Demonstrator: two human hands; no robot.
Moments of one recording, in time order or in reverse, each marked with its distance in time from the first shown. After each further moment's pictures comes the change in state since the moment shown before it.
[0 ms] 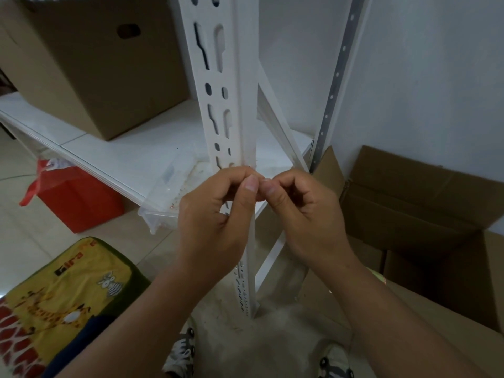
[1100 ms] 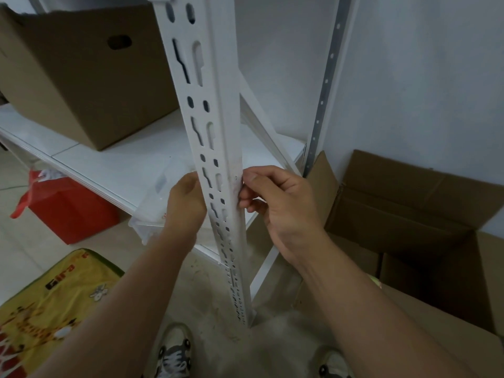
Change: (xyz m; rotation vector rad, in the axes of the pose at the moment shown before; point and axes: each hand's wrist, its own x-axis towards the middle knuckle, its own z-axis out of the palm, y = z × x) left_hand 0.021 -0.099 0.008 -0.062 -0.038 -0.769; right_hand 0.025 0.003 0.011 0.583 0.004 0.401
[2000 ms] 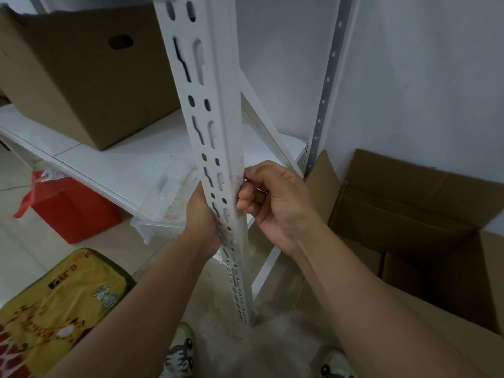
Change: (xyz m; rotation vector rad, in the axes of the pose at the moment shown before) left_hand -0.020 0.017 0.027 -0.735 -0.230 -0.130; right_hand 0.013 -0.001 0.003 0.250 -0.080 0.195
